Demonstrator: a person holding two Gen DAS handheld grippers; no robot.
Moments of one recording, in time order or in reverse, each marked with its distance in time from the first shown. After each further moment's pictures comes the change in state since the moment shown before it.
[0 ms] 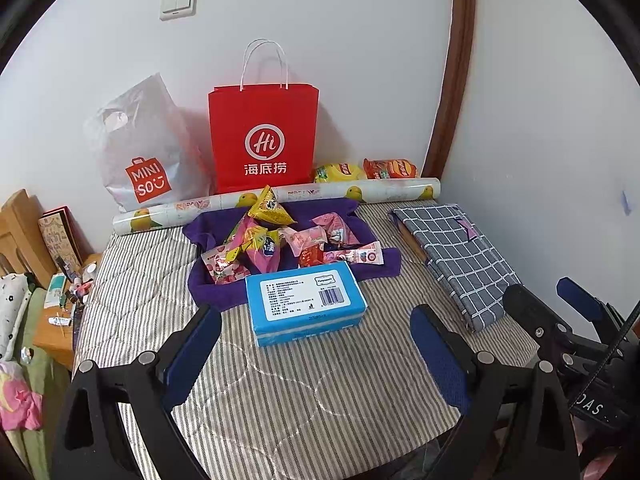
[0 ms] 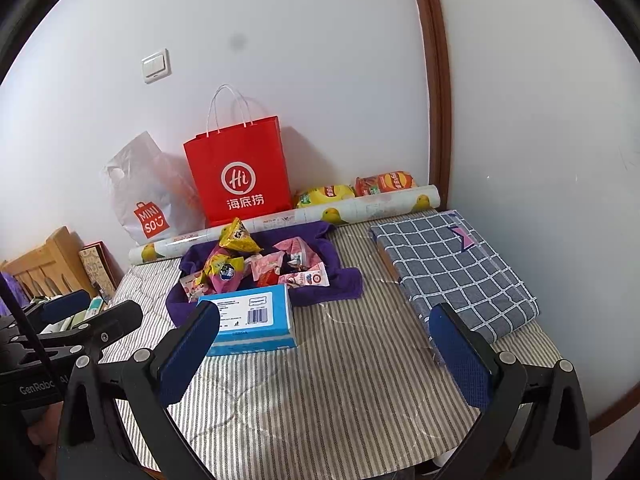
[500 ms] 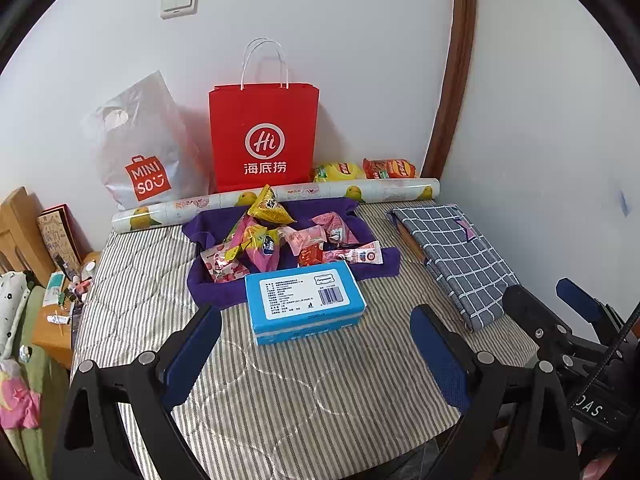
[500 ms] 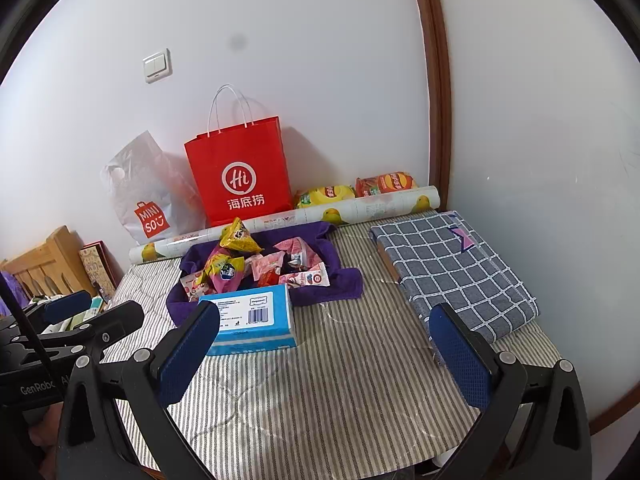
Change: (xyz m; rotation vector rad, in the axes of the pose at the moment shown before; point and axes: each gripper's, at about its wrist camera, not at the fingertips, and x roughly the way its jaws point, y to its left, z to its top) left arm -0.001 -0.002 -0.001 -0.004 0.000 -0.003; right arm -0.001 0.000 0.000 -0.001 0.001 0.000
